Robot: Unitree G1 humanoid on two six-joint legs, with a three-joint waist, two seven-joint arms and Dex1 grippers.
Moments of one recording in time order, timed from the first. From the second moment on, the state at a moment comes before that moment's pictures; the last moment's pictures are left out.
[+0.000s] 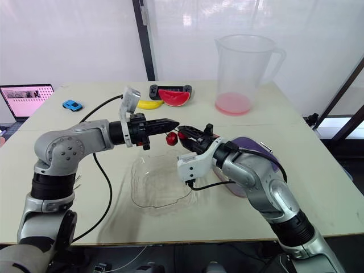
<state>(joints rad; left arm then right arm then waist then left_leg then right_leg) -0.86 0.48 0.06 -0.13 -0.85 1.05 -0.69 -0.53 -0.60 0.23 -0.41 -0.64 -0.11 0.65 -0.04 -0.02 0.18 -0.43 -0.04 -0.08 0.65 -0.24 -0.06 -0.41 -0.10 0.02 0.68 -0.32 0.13</state>
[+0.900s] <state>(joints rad) -0.84 0.63 -0.02 -0.09 -0.84 0.89 -1.24 -0.67 -0.69 -0.11 -0.45 0.76 0.98 0.93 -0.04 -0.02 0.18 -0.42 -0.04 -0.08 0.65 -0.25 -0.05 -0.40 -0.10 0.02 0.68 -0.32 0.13</state>
